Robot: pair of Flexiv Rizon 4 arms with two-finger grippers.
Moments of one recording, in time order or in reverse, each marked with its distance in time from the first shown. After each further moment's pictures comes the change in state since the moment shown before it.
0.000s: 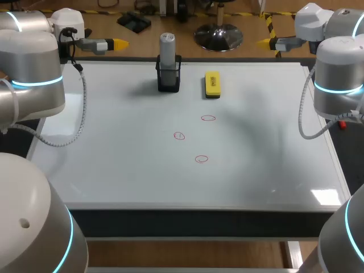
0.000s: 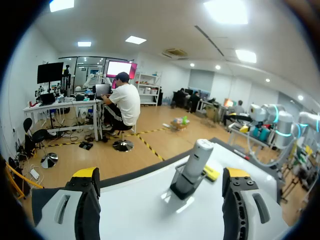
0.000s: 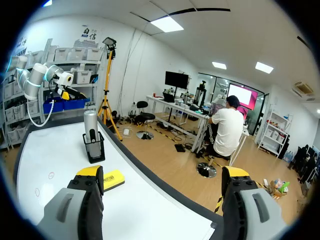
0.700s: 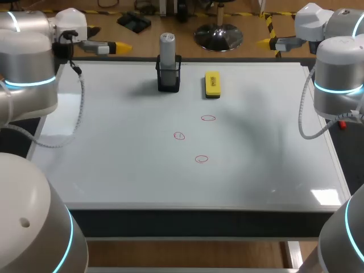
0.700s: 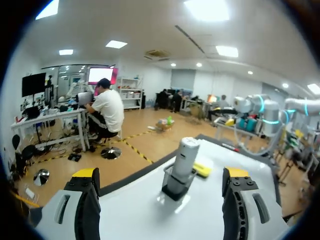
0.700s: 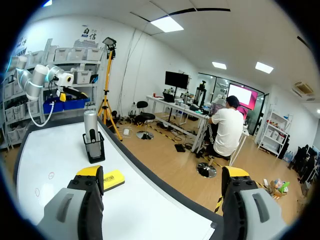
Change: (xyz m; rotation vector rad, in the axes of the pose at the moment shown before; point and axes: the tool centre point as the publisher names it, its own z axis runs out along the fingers) left arm 0.021 -0.001 0.009 0.025 0.162 0.123; right arm 0.000 0.000 0.000 0.000 0.000 0.000
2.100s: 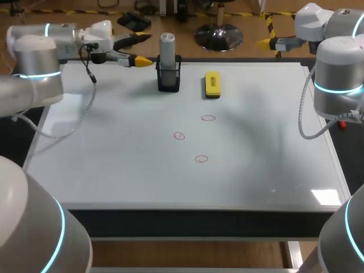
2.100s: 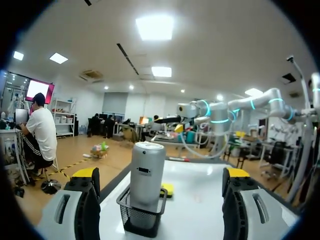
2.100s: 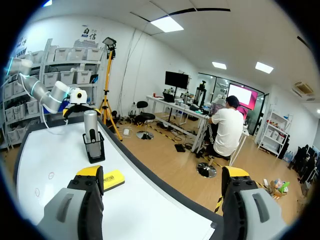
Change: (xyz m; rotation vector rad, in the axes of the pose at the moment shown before) left arm 0.062 0.017 0.098 0.238 0.615 0.078; right arm 0.000 0.000 0.000 0.000 0.000 0.000
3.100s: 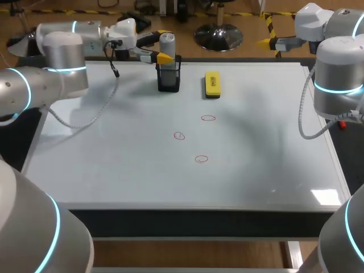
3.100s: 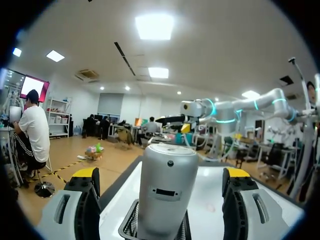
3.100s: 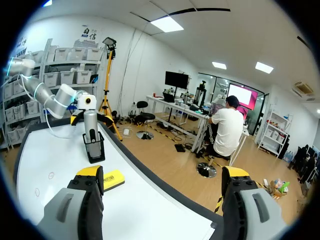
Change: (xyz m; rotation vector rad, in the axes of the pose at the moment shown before) left arm -0.026 0.011 0.063 0.016 0.042 -0.007; right arm 0.000 0.000 0.000 0.000 0.000 0.000
